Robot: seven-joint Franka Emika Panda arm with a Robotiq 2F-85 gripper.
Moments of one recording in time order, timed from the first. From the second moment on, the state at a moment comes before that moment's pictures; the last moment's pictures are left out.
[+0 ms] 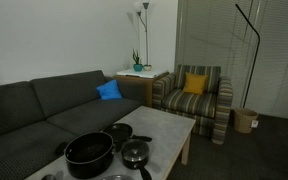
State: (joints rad) arm 0.02 -0.55 0.06 -2.74 0.01 2.25 0.17
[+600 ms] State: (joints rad) arm 0.03 -0.30 0.07 -2.63 -0.02 2.36 0.12
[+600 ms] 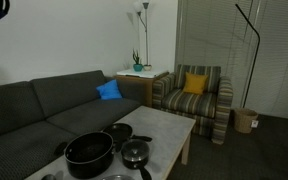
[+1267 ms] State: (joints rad) arm 0.05 -0.17 0.09 -2.63 -0.15 2.52 -0.04
